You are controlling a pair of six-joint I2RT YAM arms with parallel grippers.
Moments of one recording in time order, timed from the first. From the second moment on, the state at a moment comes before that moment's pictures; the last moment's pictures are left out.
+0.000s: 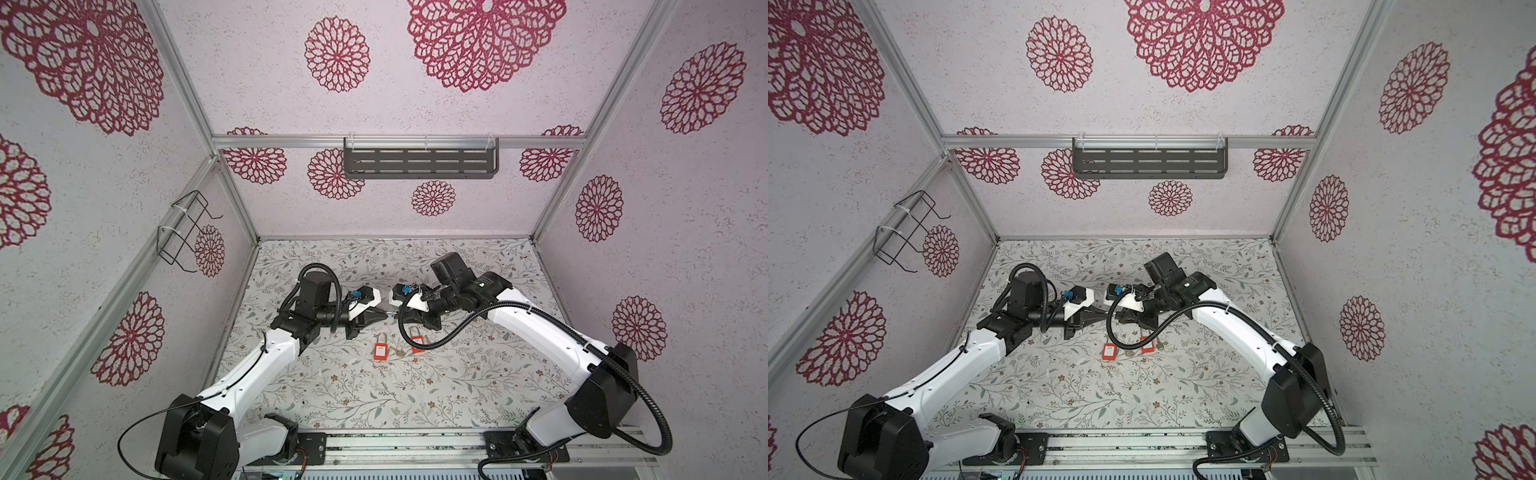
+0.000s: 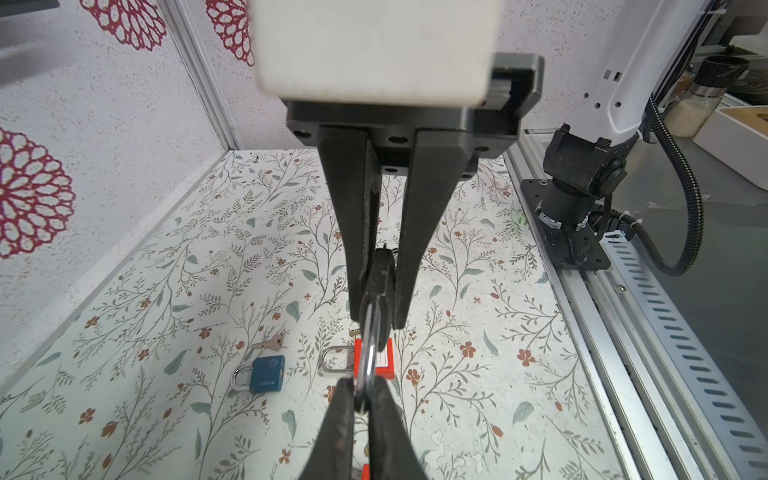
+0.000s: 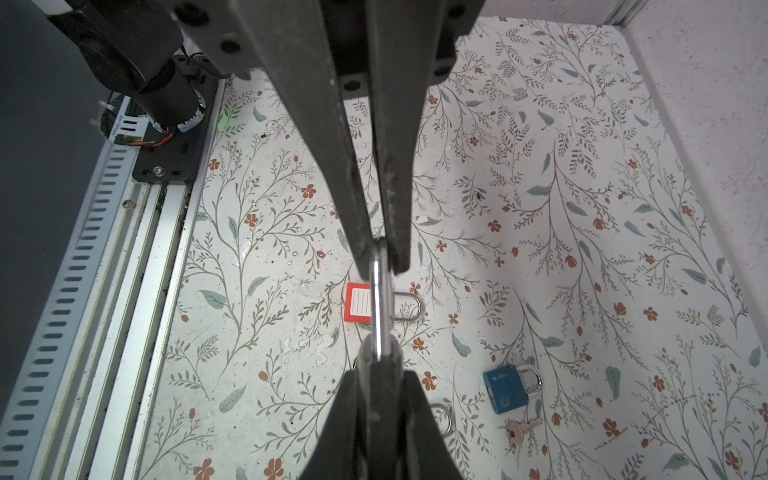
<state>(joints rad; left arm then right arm) -0.38 1.23 0.85 -0.16 0.91 0.57 0.70 1.52 1.39 -0.78 -0.56 -0.73</state>
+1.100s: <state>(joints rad) -0.42 1.32 0.92 -0.22 0.93 0.57 0.68 1.48 1.30 -0.70 -0.58 -0.76</state>
